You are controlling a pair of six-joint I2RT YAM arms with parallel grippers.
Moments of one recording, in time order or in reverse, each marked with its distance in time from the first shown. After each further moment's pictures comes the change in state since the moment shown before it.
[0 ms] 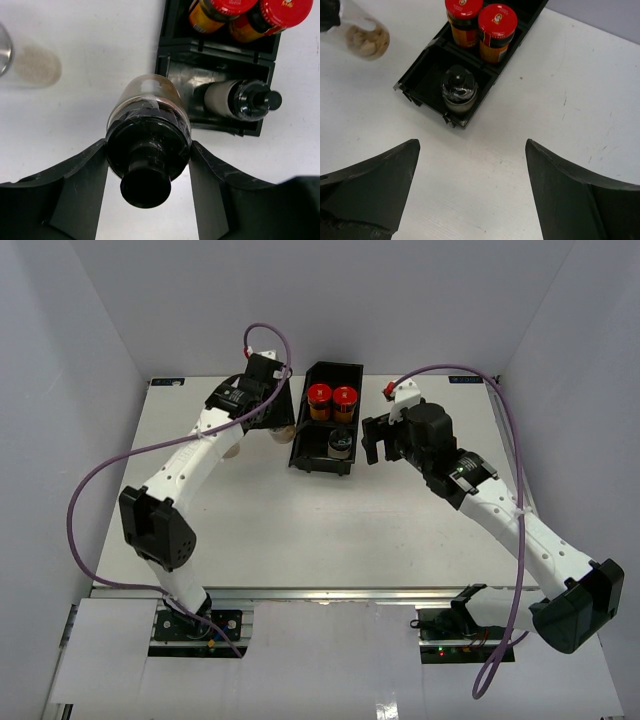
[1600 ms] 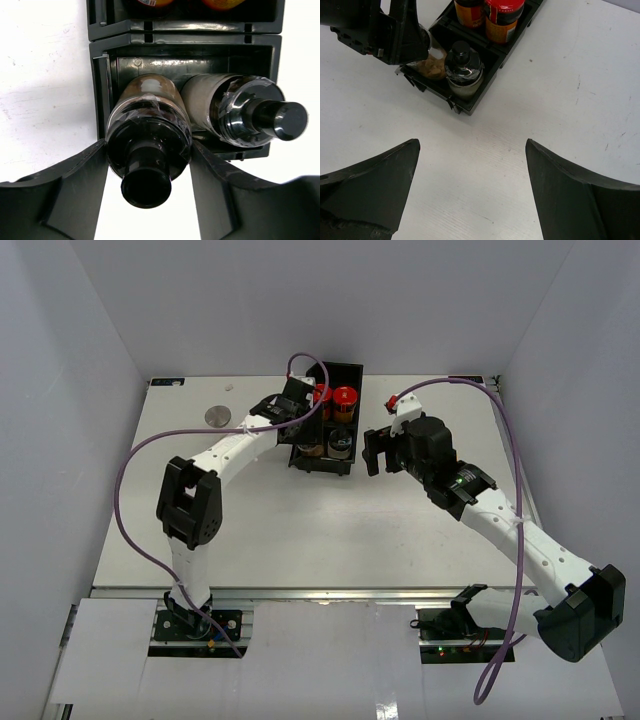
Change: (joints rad) left arm -0.064 0.235 -0.084 0.264 0.112 0.062; right arm 0.000 -0.053 -0.128 0.049 -0.021 0.039
